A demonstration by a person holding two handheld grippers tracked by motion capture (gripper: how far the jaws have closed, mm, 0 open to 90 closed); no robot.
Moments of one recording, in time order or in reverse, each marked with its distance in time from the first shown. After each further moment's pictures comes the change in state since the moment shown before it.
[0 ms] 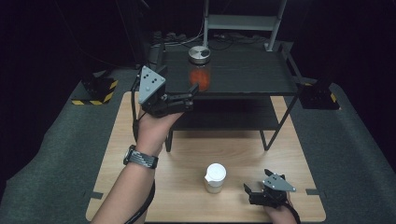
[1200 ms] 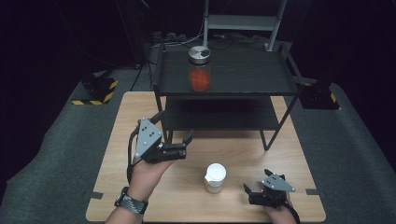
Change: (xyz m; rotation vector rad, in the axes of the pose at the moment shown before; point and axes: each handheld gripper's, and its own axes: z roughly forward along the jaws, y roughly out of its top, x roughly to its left) left arm -0.022 -0.073 -0.065 0.091 -0.048 0.031; right arm 0.002 0.001 0.001 0.006 -0.007 -0.009
